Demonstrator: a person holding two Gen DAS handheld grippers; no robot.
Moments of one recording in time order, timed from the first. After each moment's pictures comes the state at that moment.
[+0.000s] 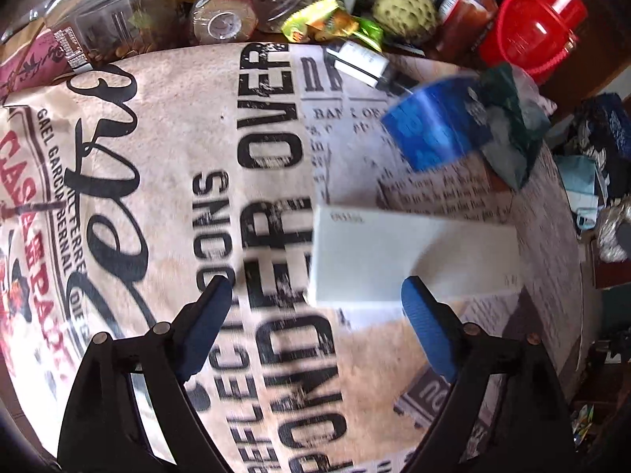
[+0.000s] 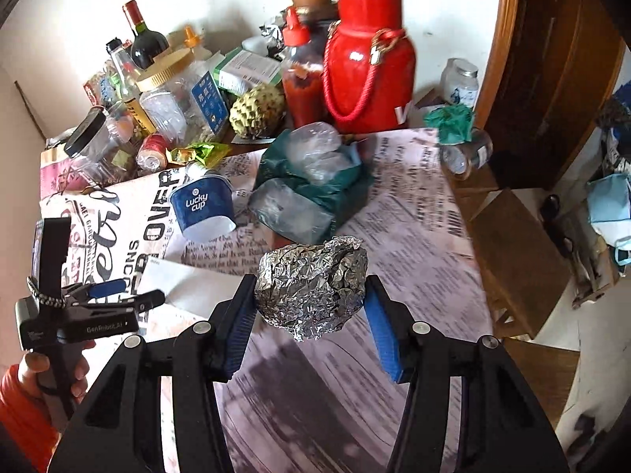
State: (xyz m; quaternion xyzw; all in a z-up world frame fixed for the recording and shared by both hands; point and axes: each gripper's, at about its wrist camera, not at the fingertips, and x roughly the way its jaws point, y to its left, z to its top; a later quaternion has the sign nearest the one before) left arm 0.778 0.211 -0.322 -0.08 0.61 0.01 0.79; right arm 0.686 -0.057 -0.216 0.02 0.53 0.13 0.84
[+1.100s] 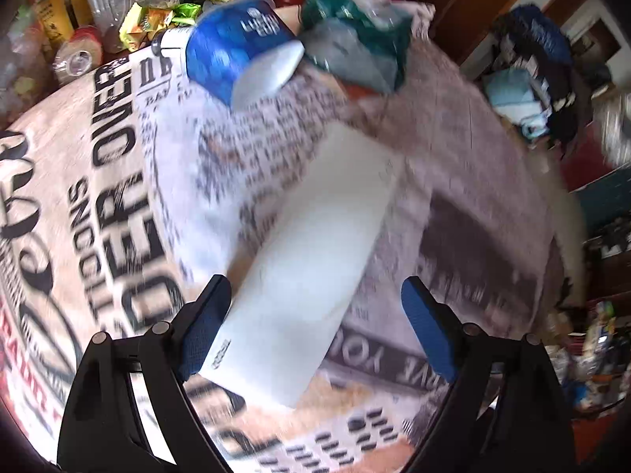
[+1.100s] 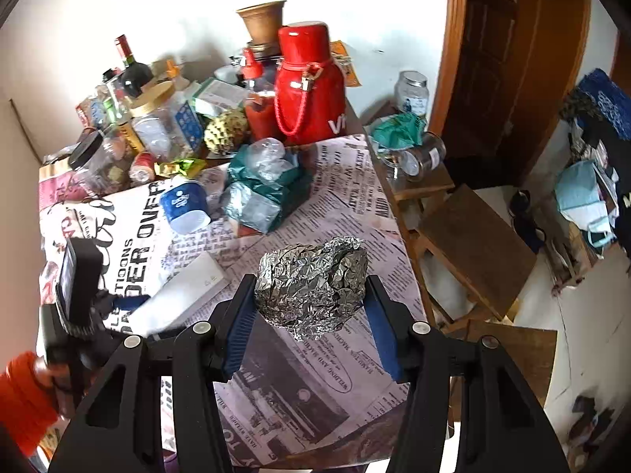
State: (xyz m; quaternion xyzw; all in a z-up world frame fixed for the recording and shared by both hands) left arm 0.743 0.149 -0.327 0.01 0.61 -0.14 0.78; right arm 0.647 -0.083 -0.193 0.02 0.50 0.09 0.86
